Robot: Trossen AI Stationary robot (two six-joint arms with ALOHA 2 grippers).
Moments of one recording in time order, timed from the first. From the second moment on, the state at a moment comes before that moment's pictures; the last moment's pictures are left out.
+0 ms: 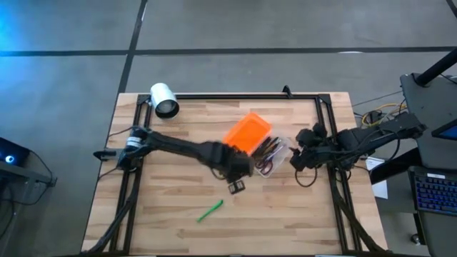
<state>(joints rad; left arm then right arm) -0.16 2.01 1.87 -1.09 -0.14 -0.54 0.32 1.02 0.94 -1.09 0.62 0.83</state>
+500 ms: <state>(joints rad) -0.42 1.82 1.36 -0.83 -0.05 -1.10 0.31 1.27 1.02 -0.95 0.50 0.68</state>
